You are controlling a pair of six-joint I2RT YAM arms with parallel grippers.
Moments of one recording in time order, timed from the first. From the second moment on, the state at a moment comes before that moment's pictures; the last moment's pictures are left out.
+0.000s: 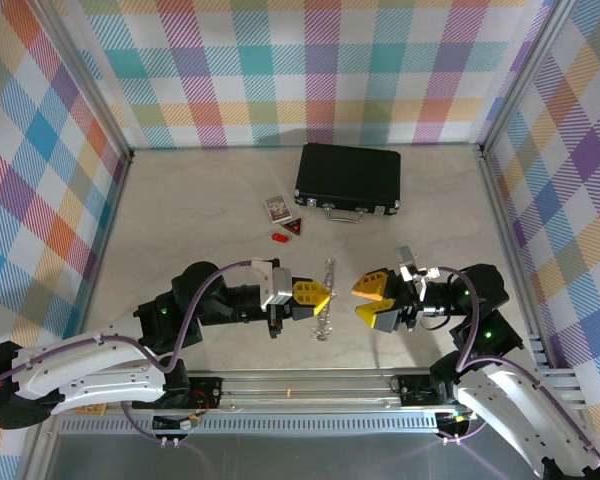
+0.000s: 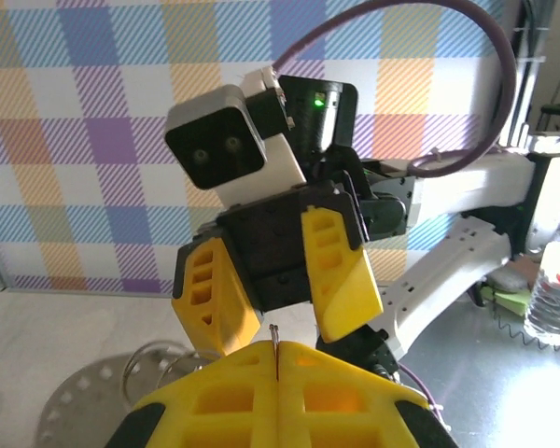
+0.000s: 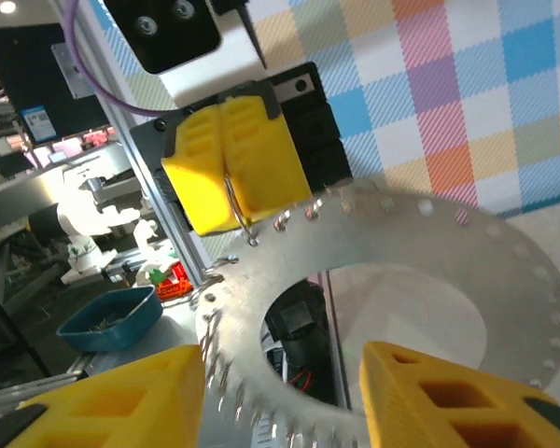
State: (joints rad) left arm -1.19 0.87 0.86 0.05 0.30 0.03; right arm 0.56 0.51 0.57 0.11 -1.05 0.45
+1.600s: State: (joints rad) left arm -1.19 0.92 0.82 0.23 0.35 0.00; right arm 0.80 0.55 0.61 0.17 -0.79 0.28
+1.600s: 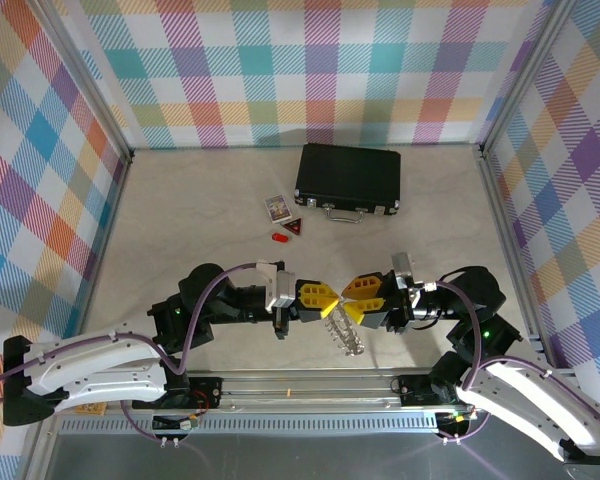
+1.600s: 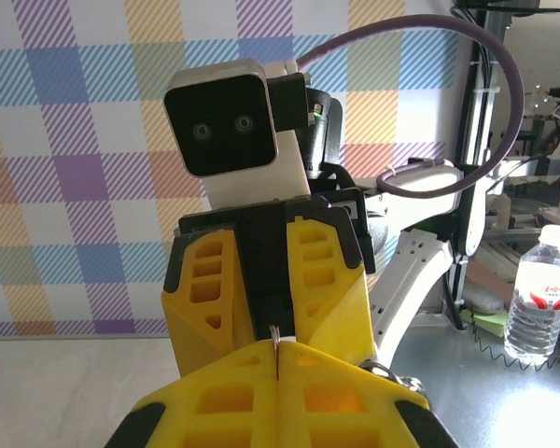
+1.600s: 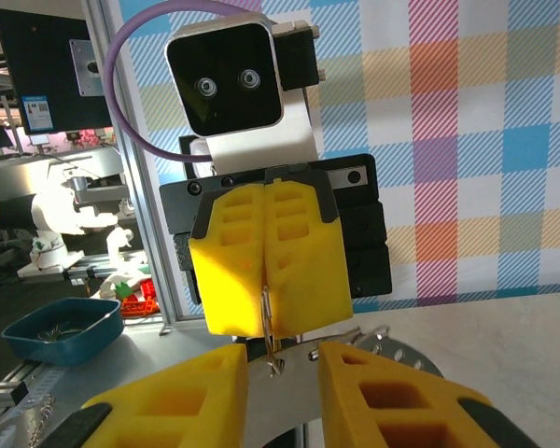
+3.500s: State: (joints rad) left arm -1.19 0.94 1.10 -0.53 0.03 0.23; right arm 0.93 0.80 0.90 -0.49 -0.46 -0.11
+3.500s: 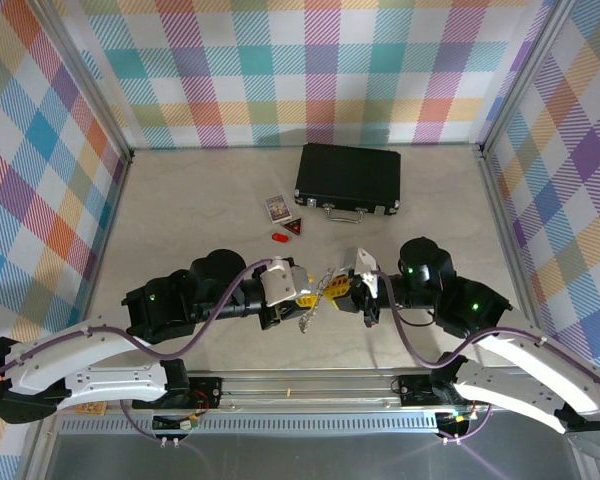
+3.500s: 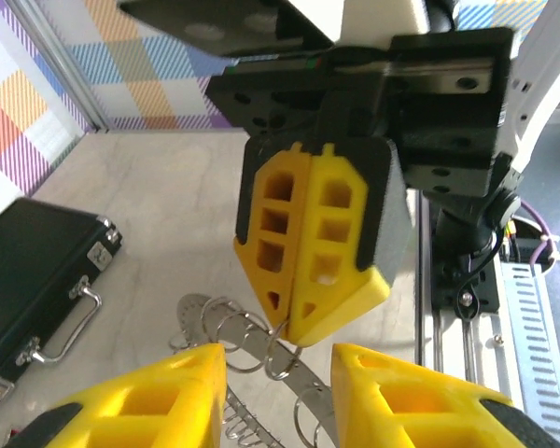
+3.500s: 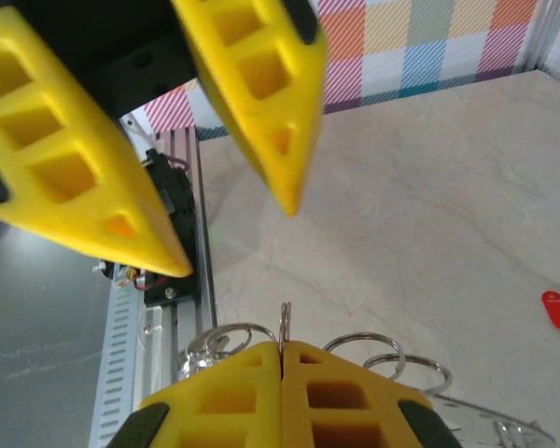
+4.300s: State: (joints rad) left arm -1.19 0.98 1.06 -0.59 0.02 0.22; right arm 1.04 0.83 0.92 -0.50 -0.35 -0.22
